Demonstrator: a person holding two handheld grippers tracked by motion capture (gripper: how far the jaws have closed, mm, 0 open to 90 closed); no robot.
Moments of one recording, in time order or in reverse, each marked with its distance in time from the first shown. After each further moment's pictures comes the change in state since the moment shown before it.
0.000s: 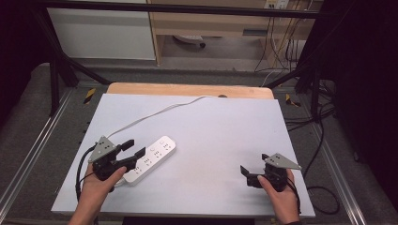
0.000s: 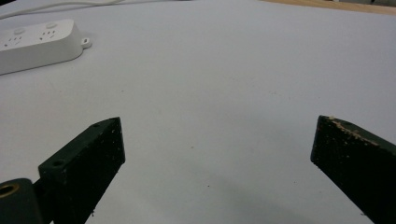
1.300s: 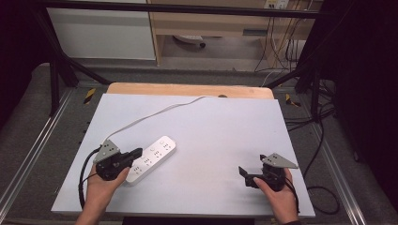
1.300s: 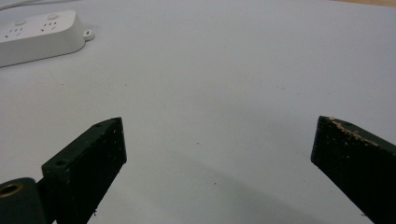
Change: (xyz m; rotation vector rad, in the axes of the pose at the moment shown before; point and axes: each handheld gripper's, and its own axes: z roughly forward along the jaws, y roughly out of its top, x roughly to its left) left arm 0.007 -0.017 0.009 0.078 -0.030 -0.009; right arm 0.003 0.000 0.004 0.028 0.009 -0.011
